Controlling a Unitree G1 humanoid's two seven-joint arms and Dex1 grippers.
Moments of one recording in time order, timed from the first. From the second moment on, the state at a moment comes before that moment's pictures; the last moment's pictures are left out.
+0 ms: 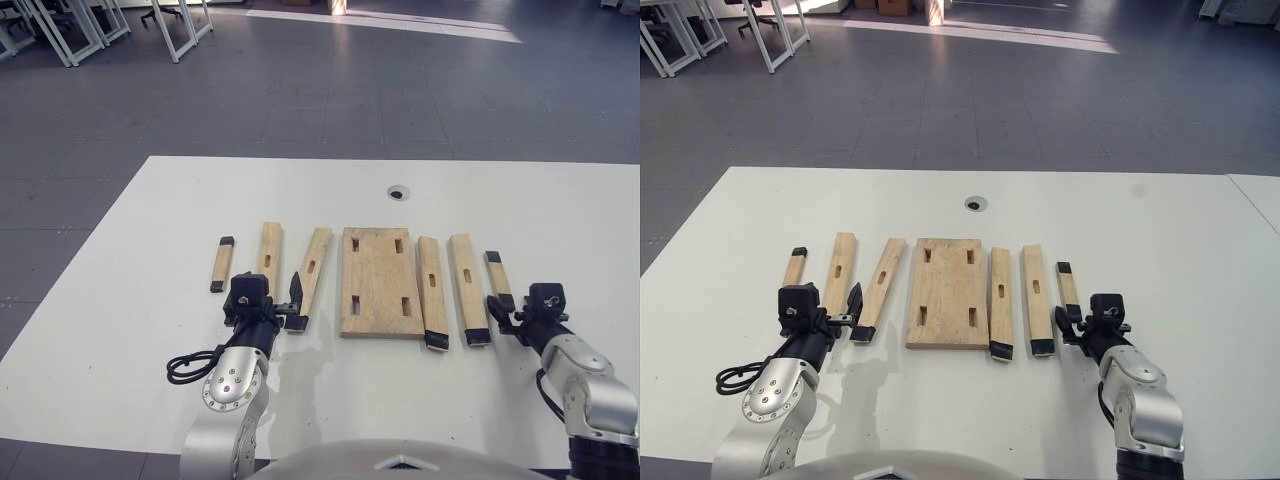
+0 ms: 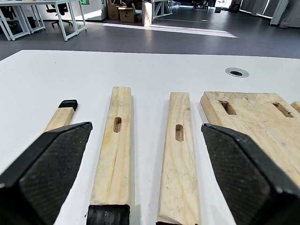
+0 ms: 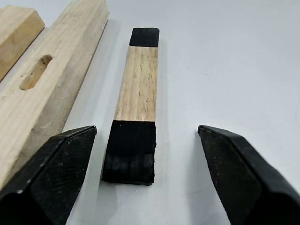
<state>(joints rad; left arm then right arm) 0.39 0.01 -0.14 -0.79 0.02 0.67 0.03 0.18 -0.33 -0.25 -0.21 0.21 0.64 0.28</state>
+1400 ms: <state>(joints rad) -0.42 0.30 0.50 -0.01 -1.26 1.40 -0.33 -0.26 -0.32 0.09 -0.21 0.25 0.26 0.53</state>
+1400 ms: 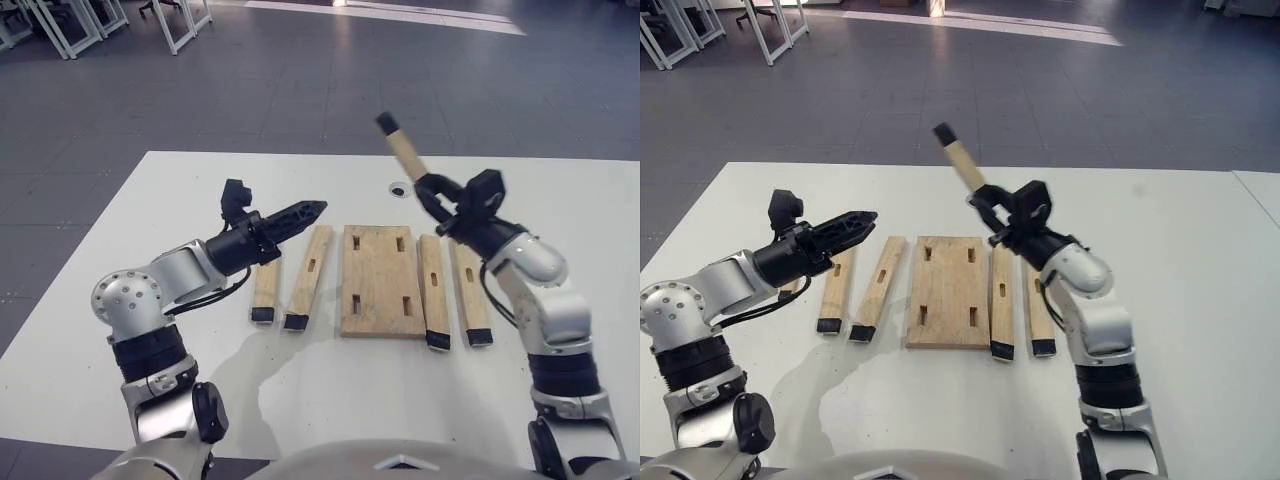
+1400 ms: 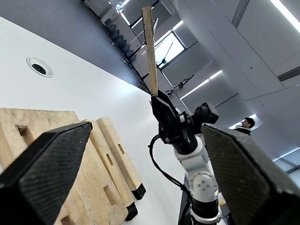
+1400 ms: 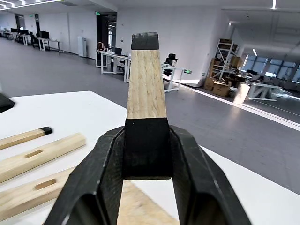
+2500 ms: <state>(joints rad) -0.55 0.14 0.41 0.14 -1.18 1.17 -0.12 -0.13 -0.23 0.26 -0.21 0.19 0.21 0.53</state>
